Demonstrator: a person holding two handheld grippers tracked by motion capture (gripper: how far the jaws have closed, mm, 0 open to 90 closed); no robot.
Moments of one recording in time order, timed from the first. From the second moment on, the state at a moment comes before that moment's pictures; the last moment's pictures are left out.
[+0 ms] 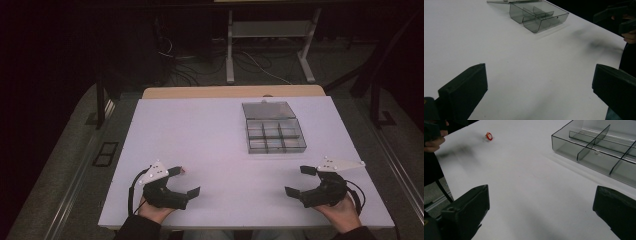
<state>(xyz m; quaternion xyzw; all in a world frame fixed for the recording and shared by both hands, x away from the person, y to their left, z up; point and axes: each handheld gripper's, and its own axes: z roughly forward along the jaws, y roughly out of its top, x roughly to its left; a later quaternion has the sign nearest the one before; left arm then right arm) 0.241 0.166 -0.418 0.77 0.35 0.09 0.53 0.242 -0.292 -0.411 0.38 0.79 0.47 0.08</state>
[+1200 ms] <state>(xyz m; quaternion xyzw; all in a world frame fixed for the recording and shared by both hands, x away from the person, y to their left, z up) 0.270 0.196 -0.400 0.79 0.37 0.08 0.48 0.240 -0.294 -0.411 0.38 0.80 0.47 0.08</state>
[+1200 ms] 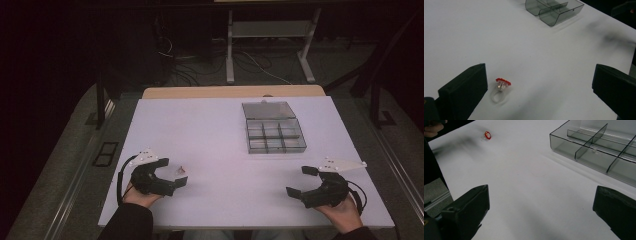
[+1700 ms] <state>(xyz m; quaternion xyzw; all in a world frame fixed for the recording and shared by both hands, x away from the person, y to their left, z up) 0.292 0.195 -0.403 0.81 0.38 0.07 0.44 0.240 -0.294 -0.412 0.38 0.80 0.46 0.08</state>
